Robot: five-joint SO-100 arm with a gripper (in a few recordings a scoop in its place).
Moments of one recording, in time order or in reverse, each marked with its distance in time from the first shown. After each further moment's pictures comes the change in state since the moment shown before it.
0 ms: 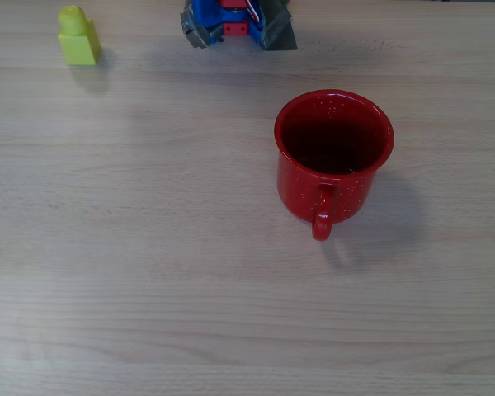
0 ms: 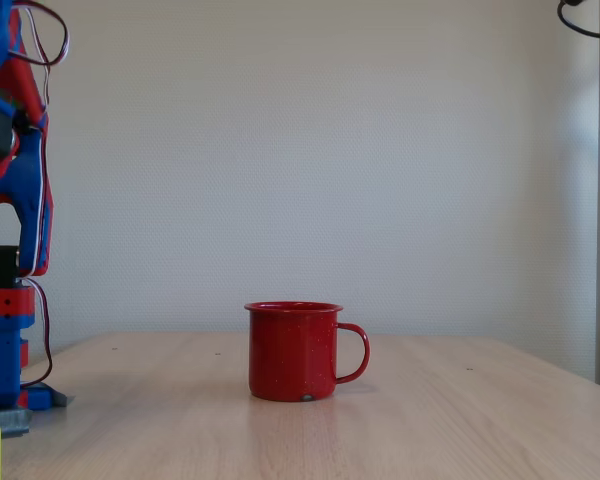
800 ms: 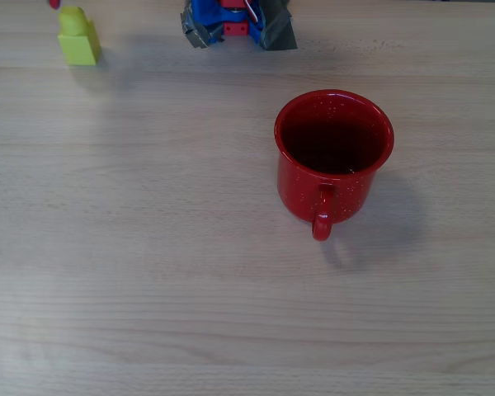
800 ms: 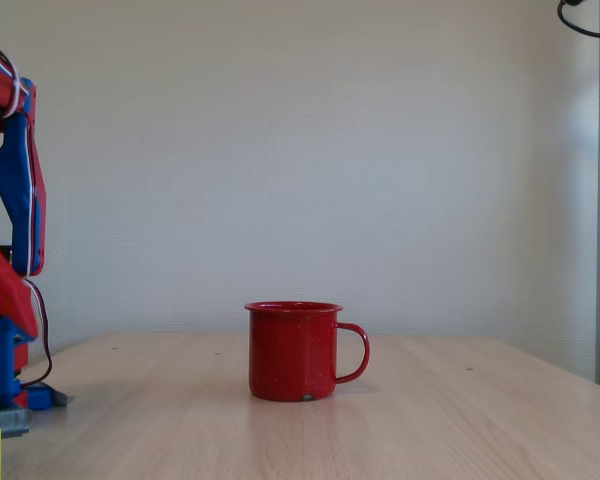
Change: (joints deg) arm 4.8 -20.1 -2.8 -4.9 -10.8
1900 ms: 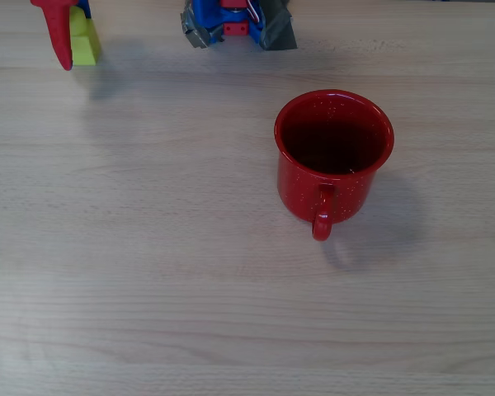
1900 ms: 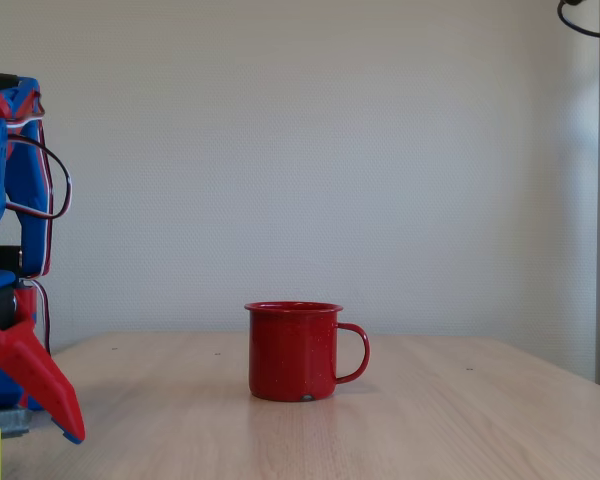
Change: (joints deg) arm -8.3 -1.4 20.1 -23.7 9.9
